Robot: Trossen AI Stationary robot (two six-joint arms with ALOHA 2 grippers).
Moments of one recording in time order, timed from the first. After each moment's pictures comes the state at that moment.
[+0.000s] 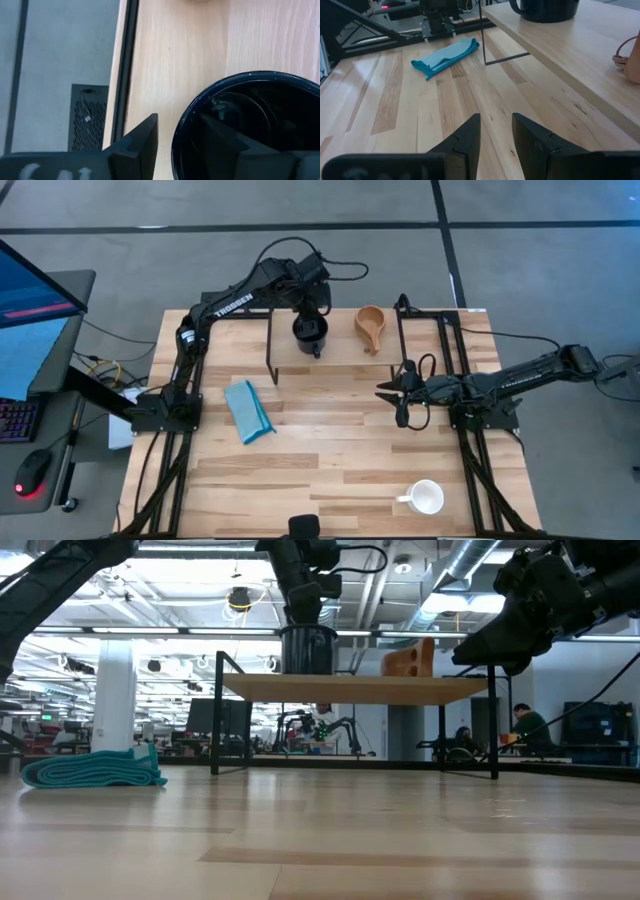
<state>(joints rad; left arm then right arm) 0.49 2.10 2.32 -1.31 -0.02 0.41 0.16 0.84 0.28 0.18 0.34 0.21</state>
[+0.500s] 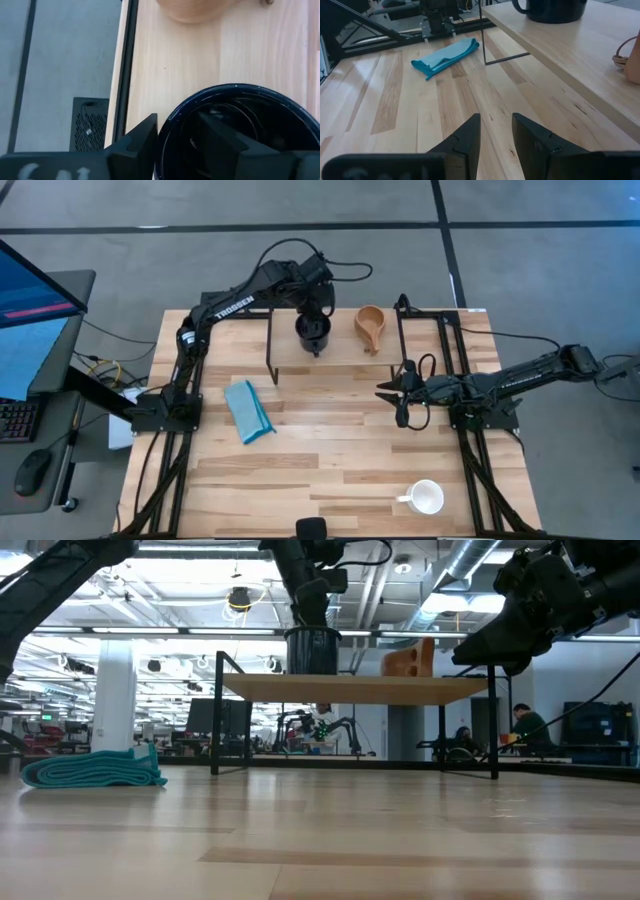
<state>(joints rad) 0.47 2.10 2.32 -1.26 -0.01 0.41 0.16 0.84 0.28 0.18 0.34 0.21</state>
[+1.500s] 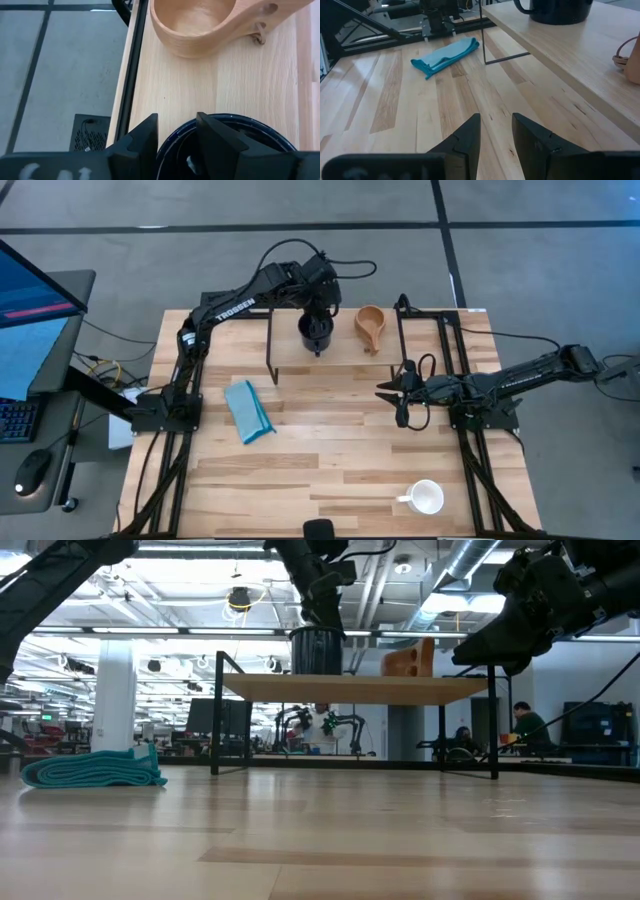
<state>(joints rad) 0.45 2.10 2.32 -1.15 0.00 0.36 0.16 0.84 0.28 0.18 0.34 0.20</state>
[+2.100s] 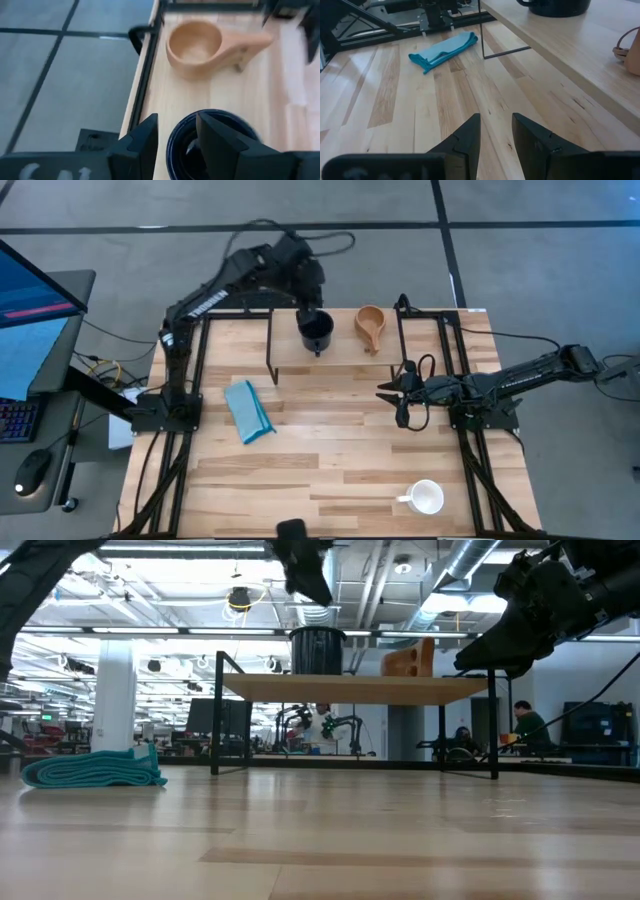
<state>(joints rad) 0.51 1.95 2.32 -1.15 0.09 0.34 0.16 0.84 0.28 0.15 0.34 0.21</state>
